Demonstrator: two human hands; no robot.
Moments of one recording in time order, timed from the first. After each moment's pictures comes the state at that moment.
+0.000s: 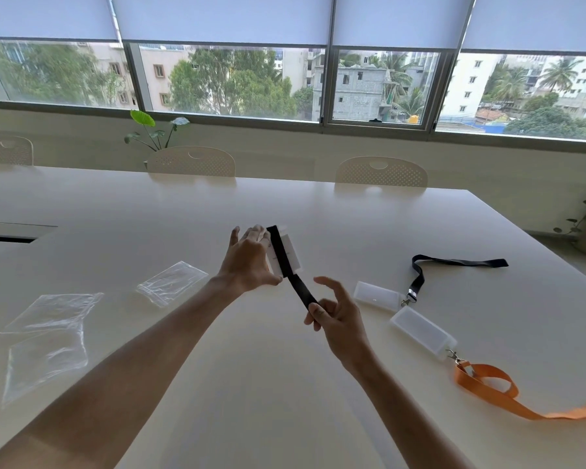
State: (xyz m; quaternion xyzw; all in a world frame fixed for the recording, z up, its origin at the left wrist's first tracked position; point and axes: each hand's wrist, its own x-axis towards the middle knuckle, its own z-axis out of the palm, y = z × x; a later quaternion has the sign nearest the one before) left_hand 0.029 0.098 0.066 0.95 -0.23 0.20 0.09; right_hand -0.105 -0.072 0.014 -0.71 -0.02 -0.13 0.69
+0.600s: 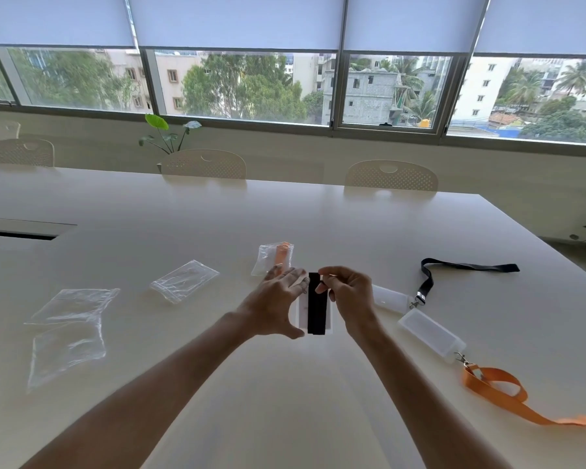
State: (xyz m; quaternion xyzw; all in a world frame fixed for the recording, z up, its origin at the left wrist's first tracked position) left_hand -0.031 0.093 0.036 0.90 -0.40 0.15 0.05; right_hand -0.074 -0.076 0.048 -0.70 0.06 -0.17 0.69
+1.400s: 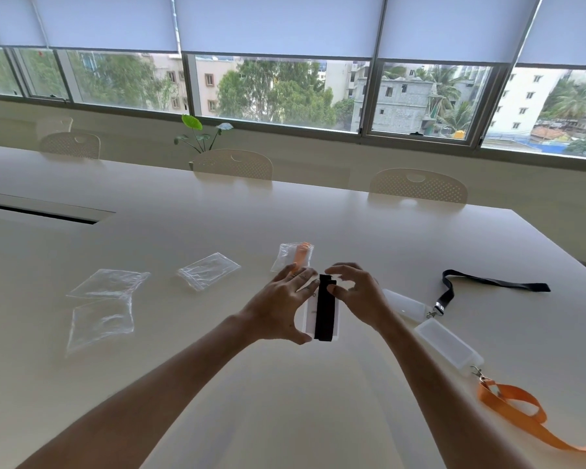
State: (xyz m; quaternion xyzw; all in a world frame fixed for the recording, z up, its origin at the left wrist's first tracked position) left_hand -0.063 0.112 0.044 0.89 -0.40 0.18 0.06; right_hand -0.062 -0.090 0.048 -0.87 -0.09 -0.13 0.46
